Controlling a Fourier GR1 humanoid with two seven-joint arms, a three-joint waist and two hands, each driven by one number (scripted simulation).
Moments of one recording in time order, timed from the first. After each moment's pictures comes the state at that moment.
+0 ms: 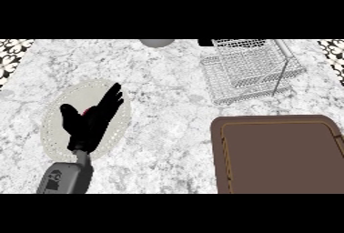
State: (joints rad) left arm -0.18 0.07 -0.05 -1.49 0.08 -0.08 0.25; right arm -1.00 -0.62 -0.08 -1.17 0.36 0.18 0.44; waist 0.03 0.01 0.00
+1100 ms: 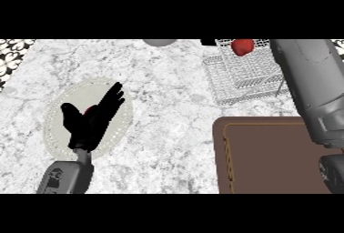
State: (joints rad) left arm -0.19 0.07 -0.04 -1.47 0.08 -0.09 0.24; right arm -1.26 -0.27 -0.22 -0.55 0.29 -0.10 -0.01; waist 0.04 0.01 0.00
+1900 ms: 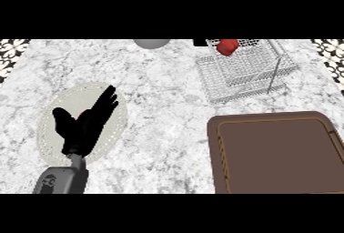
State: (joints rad) left arm -0.15 0.08 -0.03 -1.51 0.08 -0.08 0.25; right arm -1.20 -0.52 -0.39 -0.52 0.20 -0.16 0.01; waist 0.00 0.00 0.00
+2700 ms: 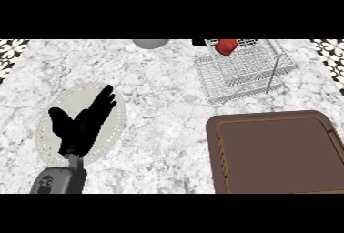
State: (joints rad) left arm -0.14 0.08 -0.02 -1.53 0.08 -0.08 0.27; right arm -0.83 -1.05 -0.53 -0.49 0.03 0.54 -0.18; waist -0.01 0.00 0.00
